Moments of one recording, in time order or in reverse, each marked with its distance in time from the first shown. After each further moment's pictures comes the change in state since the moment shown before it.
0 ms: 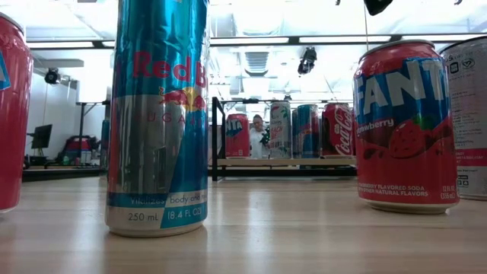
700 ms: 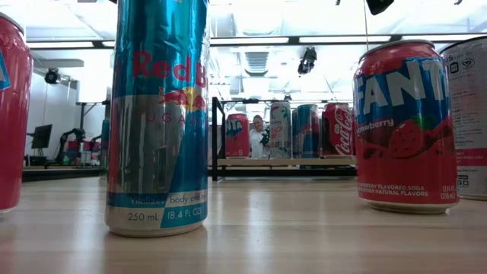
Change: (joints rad) left arm 0.554 0.262 0.071 -0.074 0.281 0.501; right arm 0.000 -0.022 -0.005 -0.017 -0.001 -0.005
